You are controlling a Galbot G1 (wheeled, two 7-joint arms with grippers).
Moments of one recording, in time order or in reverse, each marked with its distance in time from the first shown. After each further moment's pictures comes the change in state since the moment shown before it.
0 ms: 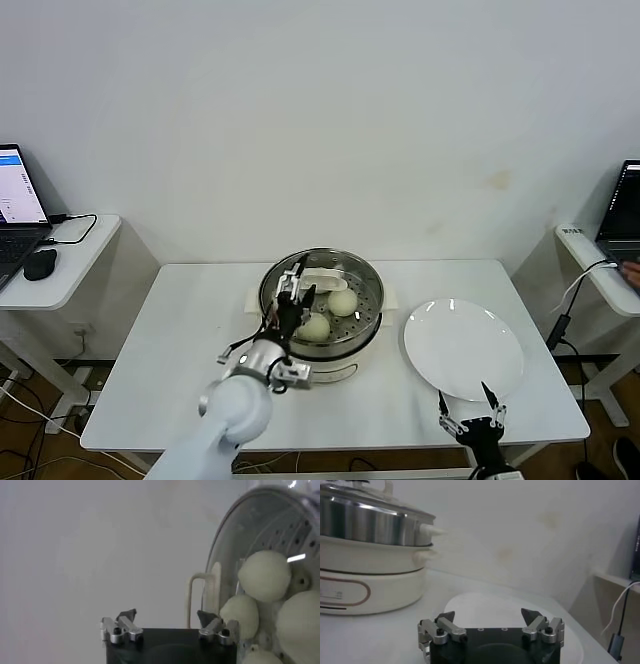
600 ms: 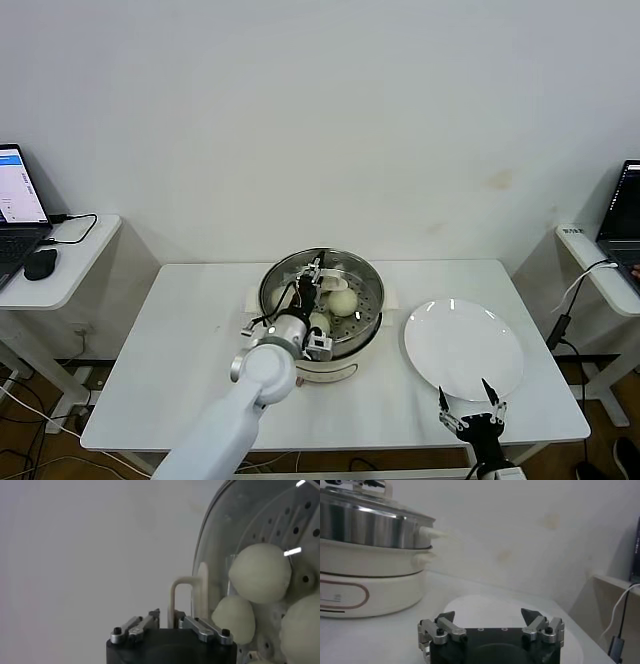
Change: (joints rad) left arm -0.204 -0.094 0.078 0.237 0.159 0.030 0.101; right arm 0.017 0.004 0.005 -0.002 0.002 -0.009 -0.004
